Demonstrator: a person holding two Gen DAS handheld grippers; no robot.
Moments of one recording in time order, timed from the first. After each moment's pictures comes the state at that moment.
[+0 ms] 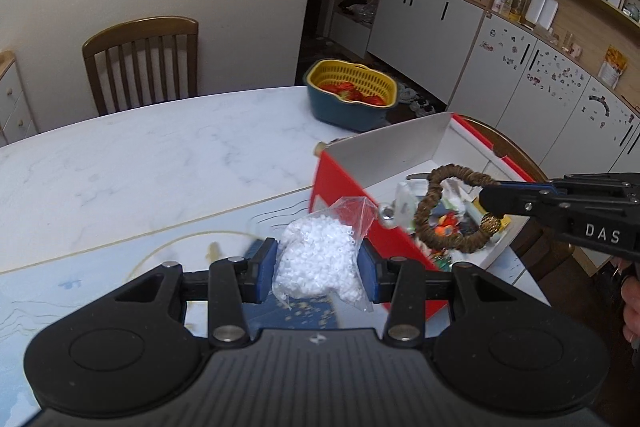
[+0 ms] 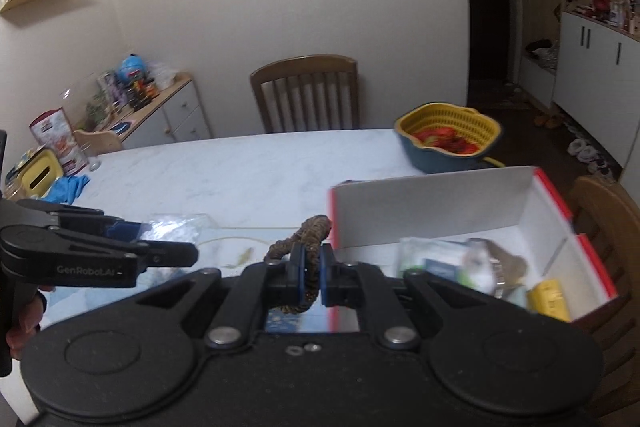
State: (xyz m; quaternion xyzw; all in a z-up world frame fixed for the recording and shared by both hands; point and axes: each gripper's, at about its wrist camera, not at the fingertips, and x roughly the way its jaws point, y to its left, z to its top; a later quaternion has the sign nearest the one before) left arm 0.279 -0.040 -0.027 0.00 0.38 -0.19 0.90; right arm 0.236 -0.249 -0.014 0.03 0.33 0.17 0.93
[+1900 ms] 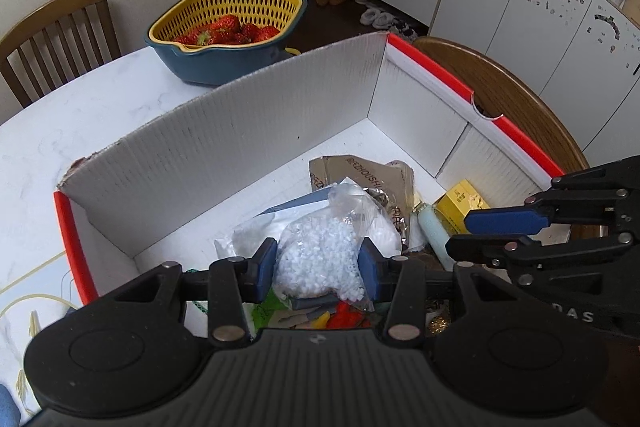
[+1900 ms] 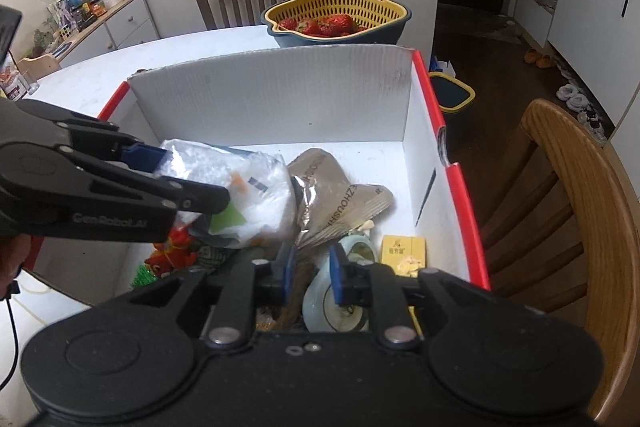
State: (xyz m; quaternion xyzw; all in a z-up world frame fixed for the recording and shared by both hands) left arm 0.384 -0.257 -0.116 0.07 0.47 -0.22 0.85; right arm 0.330 -0.407 -0.116 -0.02 0.45 0.18 0.87
